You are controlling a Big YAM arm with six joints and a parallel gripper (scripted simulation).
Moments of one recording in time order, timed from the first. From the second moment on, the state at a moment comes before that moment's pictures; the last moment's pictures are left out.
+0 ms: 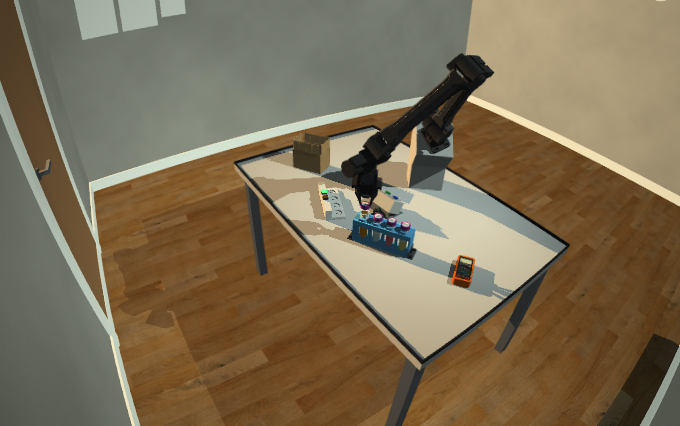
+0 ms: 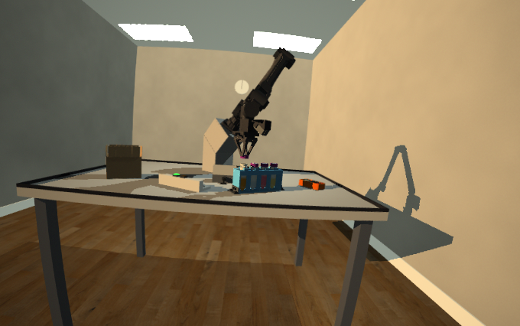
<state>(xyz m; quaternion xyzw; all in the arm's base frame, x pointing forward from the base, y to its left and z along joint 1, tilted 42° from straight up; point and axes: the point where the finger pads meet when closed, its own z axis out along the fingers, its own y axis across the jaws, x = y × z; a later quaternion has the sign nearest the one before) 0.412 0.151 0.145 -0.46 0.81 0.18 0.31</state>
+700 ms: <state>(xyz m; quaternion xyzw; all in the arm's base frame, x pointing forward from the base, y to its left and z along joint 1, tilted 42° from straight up) 0.419 0.164 0.127 -0.45 0.82 0.18 0.31</state>
